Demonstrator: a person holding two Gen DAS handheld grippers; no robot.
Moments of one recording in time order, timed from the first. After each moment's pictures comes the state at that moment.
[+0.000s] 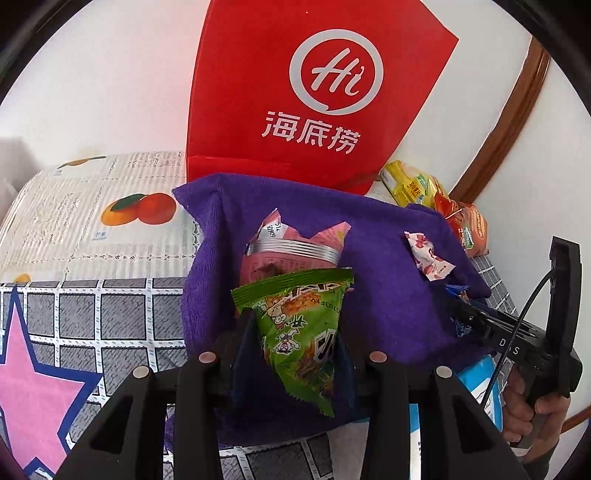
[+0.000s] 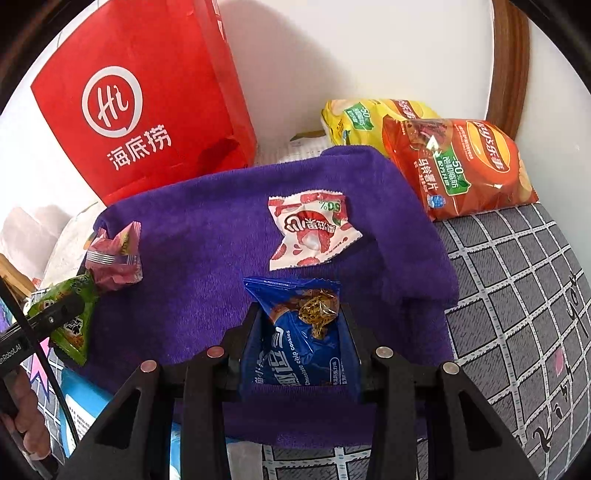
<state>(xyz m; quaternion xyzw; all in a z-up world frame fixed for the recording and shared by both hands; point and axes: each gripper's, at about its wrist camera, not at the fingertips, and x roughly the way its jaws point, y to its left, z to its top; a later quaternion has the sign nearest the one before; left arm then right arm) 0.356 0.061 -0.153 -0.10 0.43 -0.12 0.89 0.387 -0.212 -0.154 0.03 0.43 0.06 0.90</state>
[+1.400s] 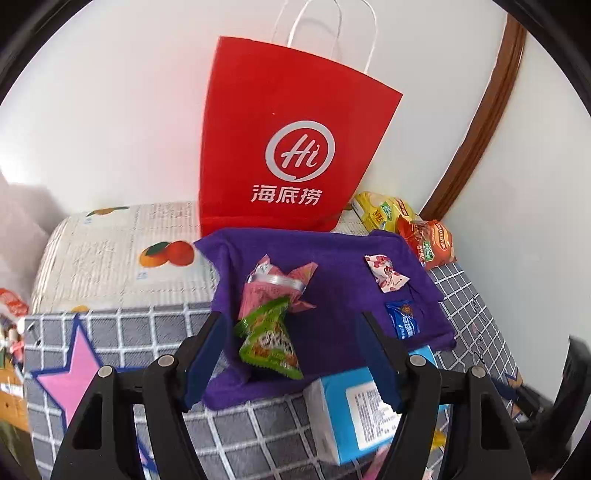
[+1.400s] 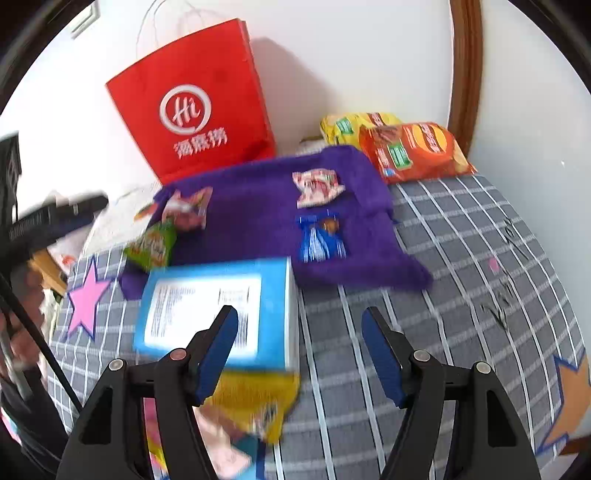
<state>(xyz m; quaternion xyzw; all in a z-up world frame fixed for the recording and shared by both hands) 0.300 0.079 -0.060 -0.09 0.40 -0.13 0.90 0.234 -0.210 -0.094 0.04 0.43 0.05 0.90</state>
